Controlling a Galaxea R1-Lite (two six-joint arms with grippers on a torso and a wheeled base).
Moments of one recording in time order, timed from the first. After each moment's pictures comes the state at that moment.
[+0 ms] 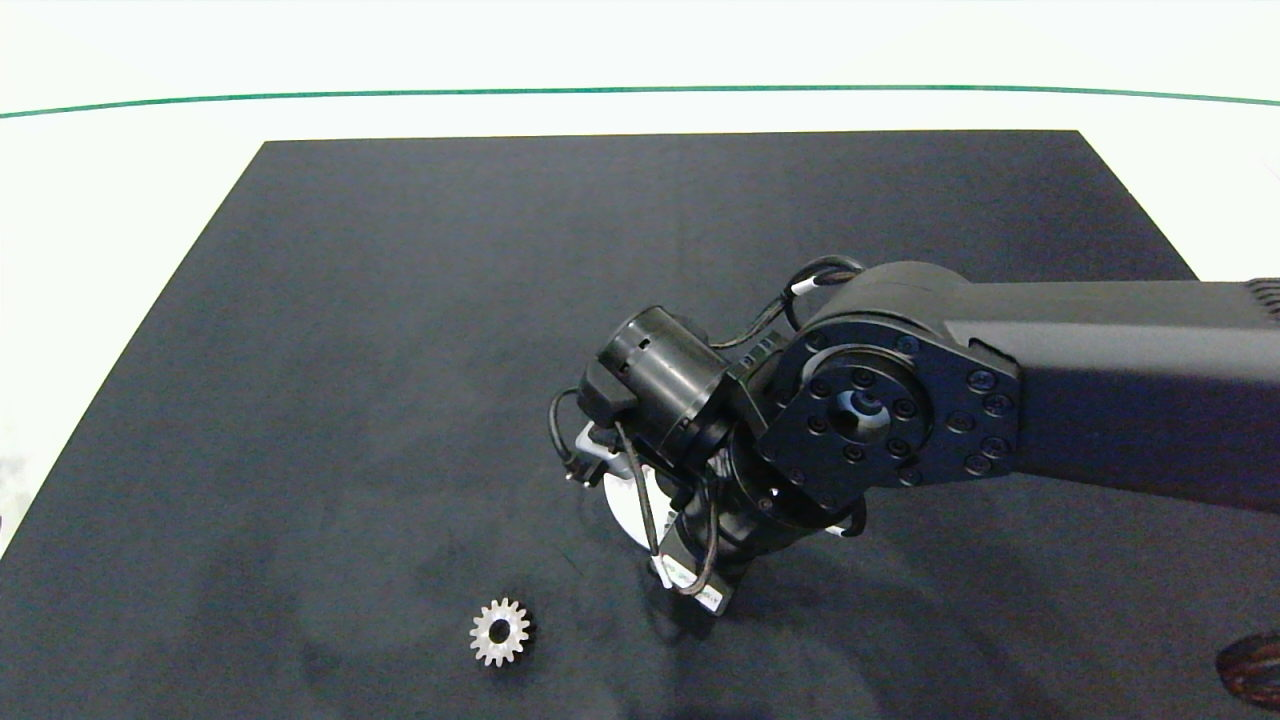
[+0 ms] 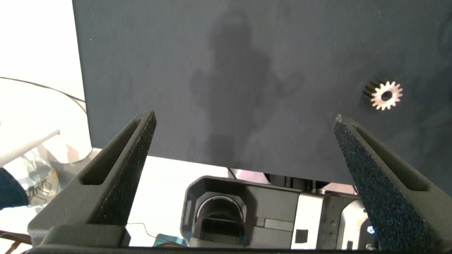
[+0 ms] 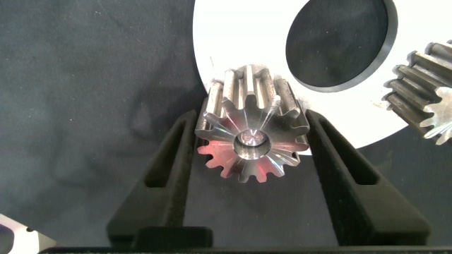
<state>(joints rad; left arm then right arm) 0.02 1.10 -1.55 1.26 0.07 -0.11 0.93 2.12 -1.87 0.89 -0.35 -0.16</state>
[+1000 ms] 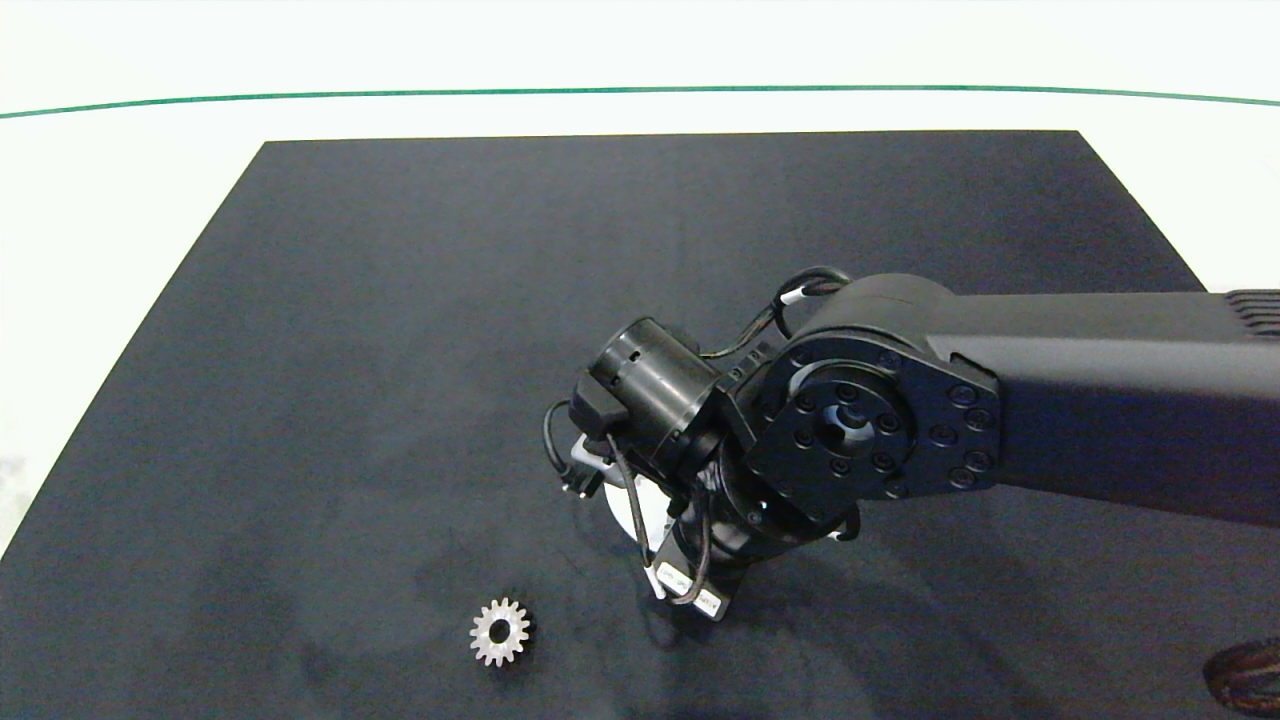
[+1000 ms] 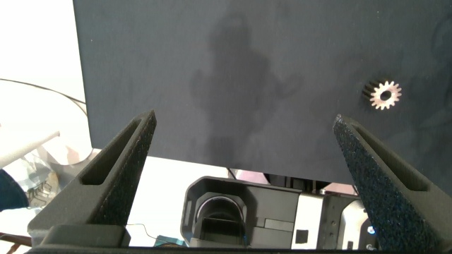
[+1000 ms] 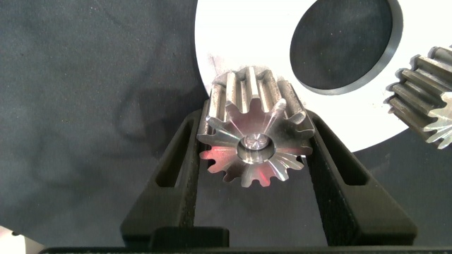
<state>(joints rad) 0.02 1.10 -1.55 1.26 0.07 -0.11 0.94 2.13 -1.87 0.89 -0.38 -0.18</state>
